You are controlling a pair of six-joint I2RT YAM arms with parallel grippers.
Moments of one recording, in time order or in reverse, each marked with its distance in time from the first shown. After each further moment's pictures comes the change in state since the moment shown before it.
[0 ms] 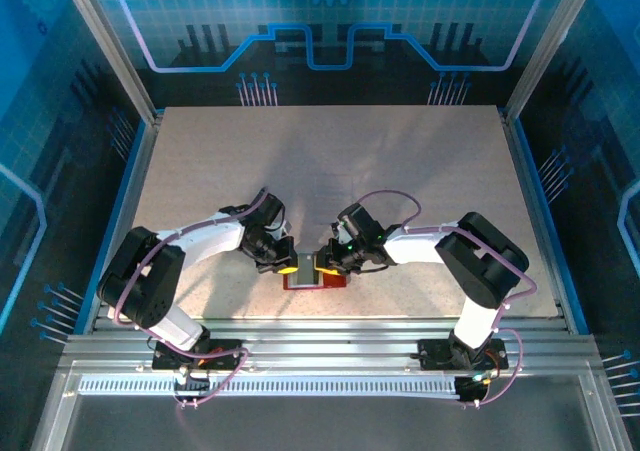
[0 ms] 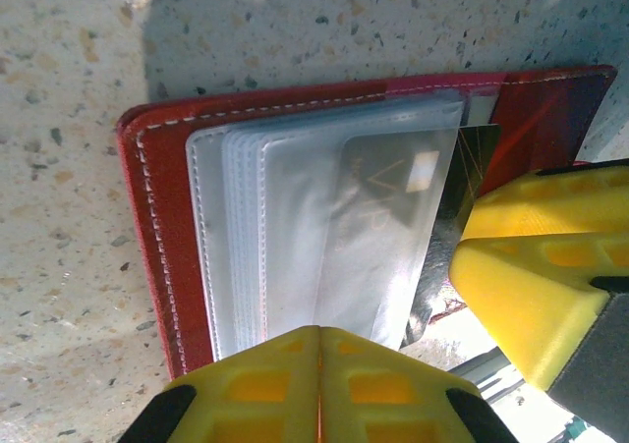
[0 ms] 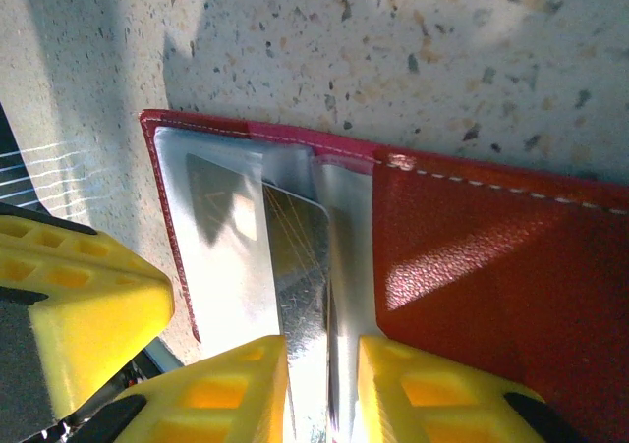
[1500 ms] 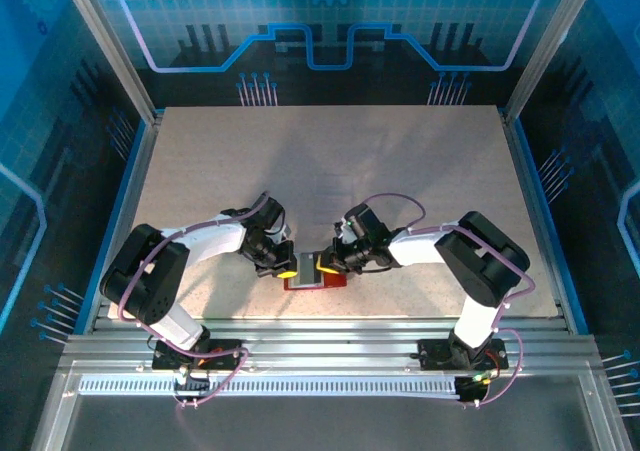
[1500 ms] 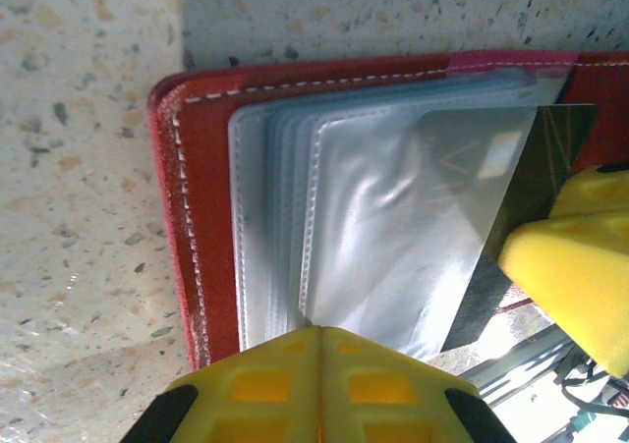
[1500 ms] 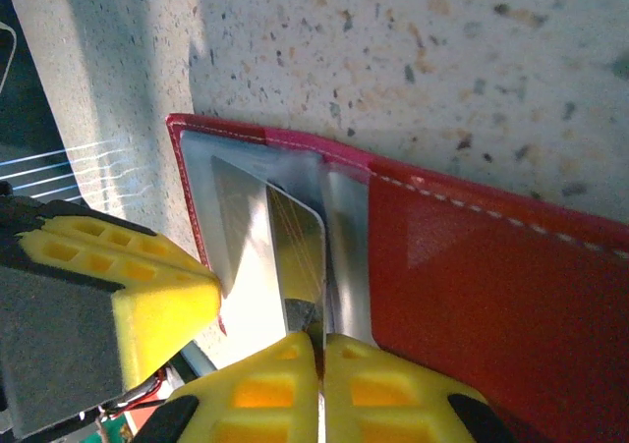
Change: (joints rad) left arm 0.000 0.024 -0.026 0.016 0.008 0.006; right arm -0.039 -0.004 -0.060 0.111 -0.066 0.021
